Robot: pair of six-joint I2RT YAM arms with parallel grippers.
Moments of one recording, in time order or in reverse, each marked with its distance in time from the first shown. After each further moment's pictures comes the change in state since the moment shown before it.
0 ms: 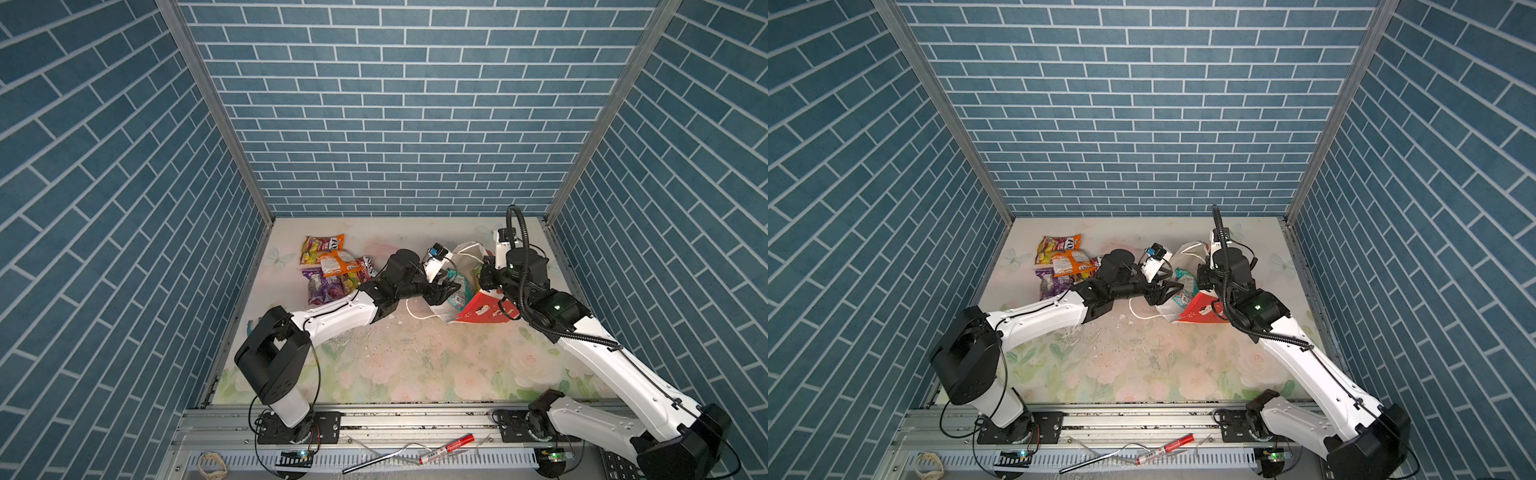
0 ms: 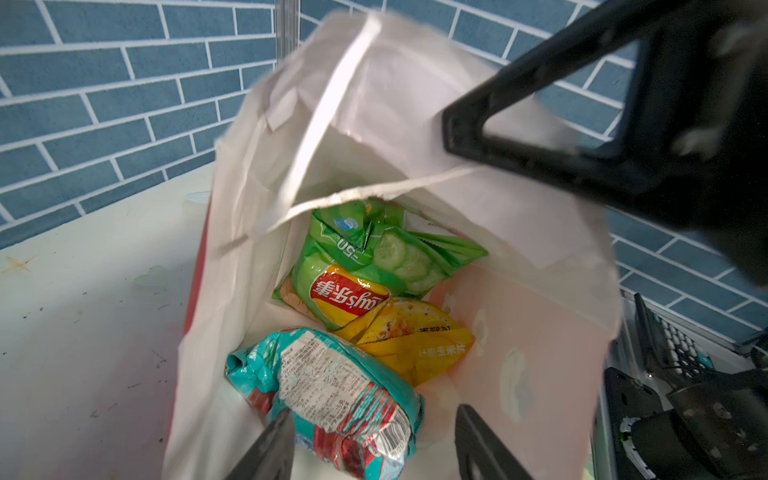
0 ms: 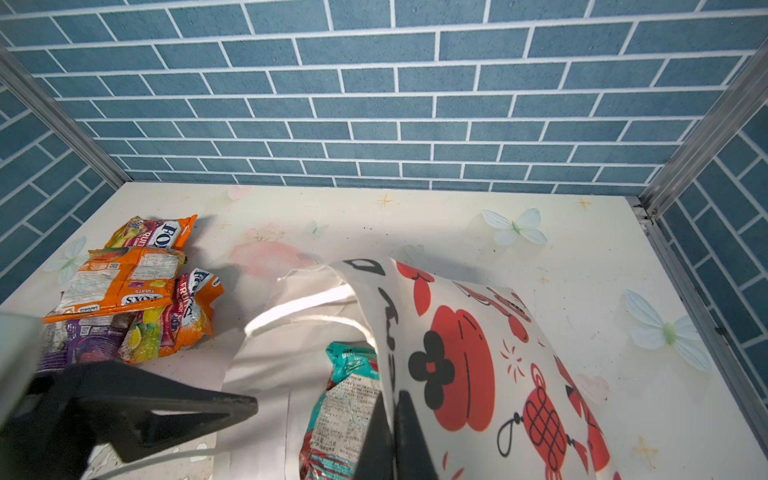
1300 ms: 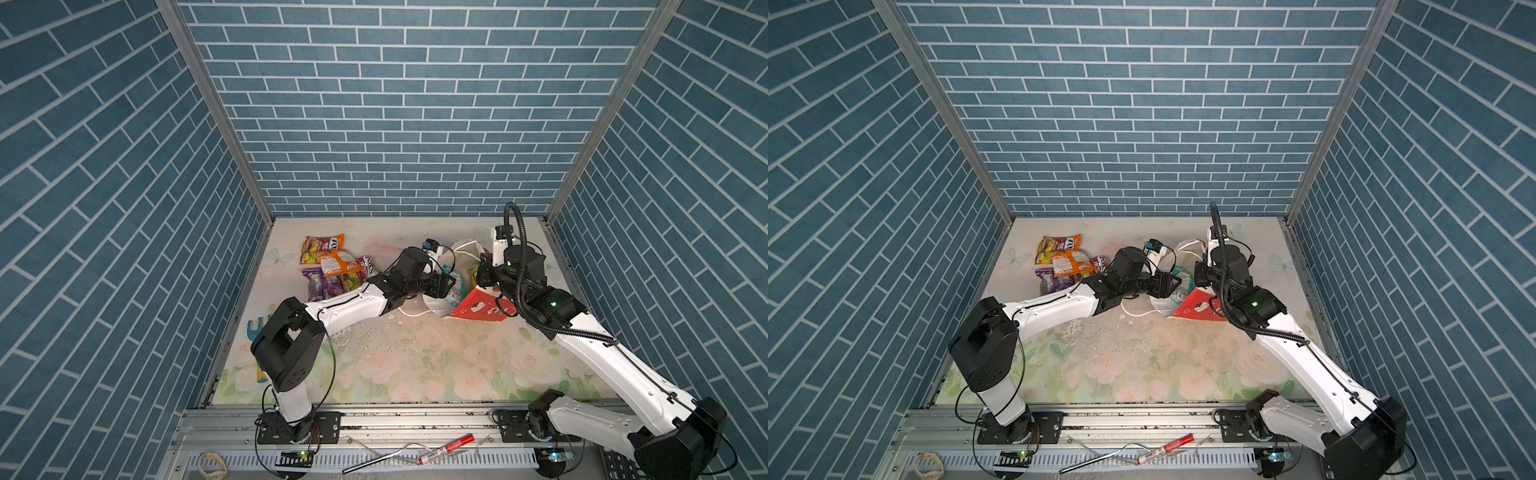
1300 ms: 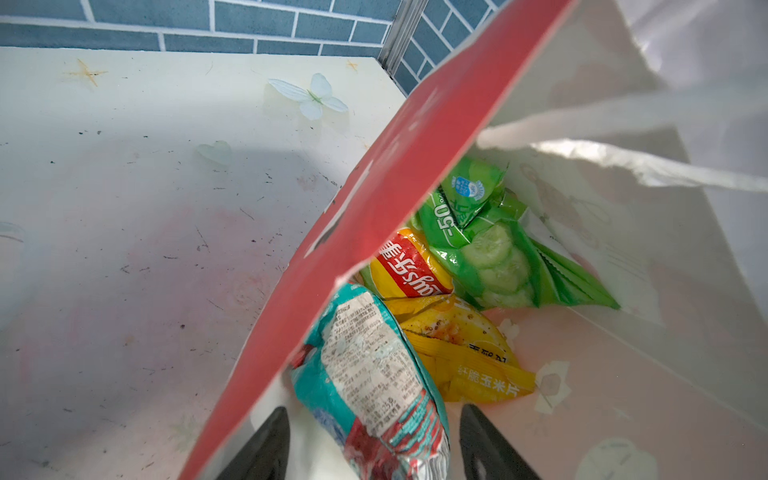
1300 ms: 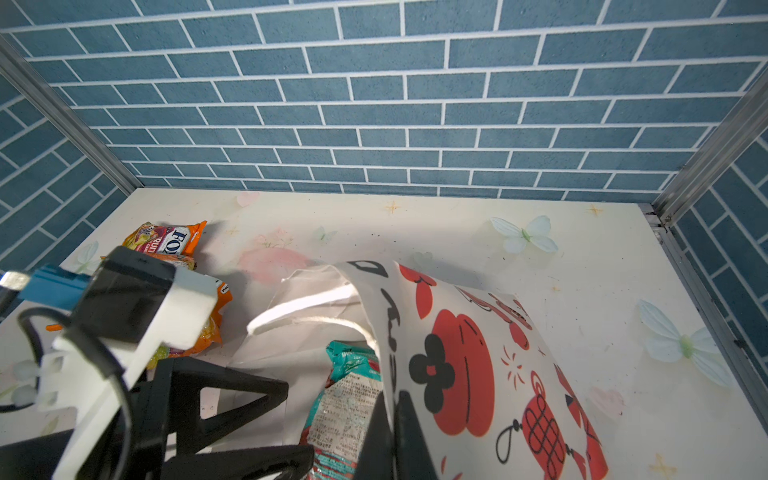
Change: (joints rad) left arm -0.001 0.090 0.114 -0.181 -0.176 -0.318; right arm 0.000 0.036 0.006 0.043 -0.008 -0.001
